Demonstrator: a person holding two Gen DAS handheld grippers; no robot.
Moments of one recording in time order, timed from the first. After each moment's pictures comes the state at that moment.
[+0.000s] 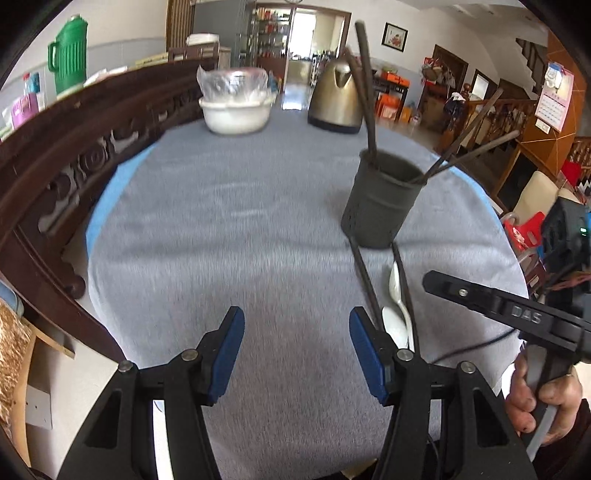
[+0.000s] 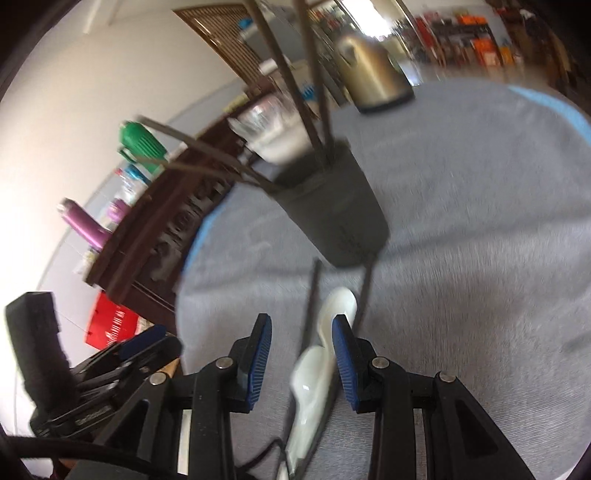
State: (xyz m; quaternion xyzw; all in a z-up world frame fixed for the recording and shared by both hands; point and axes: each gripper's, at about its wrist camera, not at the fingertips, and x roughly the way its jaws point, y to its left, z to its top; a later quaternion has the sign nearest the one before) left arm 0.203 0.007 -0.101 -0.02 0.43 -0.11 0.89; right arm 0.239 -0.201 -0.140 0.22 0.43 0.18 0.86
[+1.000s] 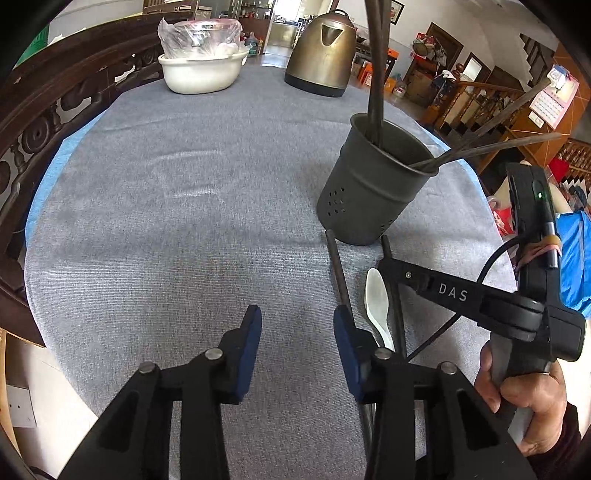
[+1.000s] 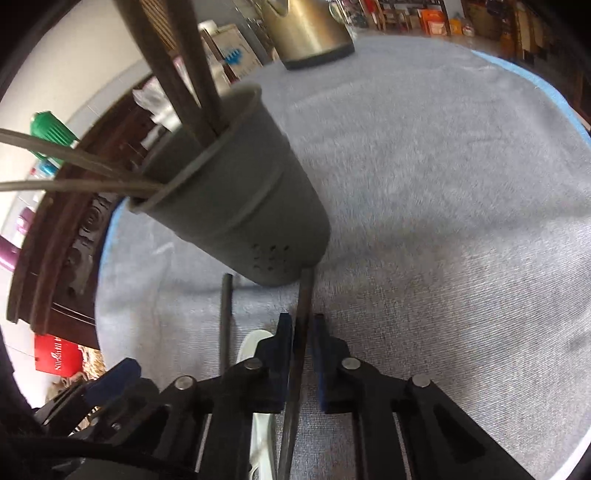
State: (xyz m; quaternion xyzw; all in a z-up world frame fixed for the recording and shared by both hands) left arm 0.263 -0.018 -0.125 -0.05 0.50 -0.16 0.85; right arm 0.318 -0.183 -0.162 0.17 0.52 0.05 0.84
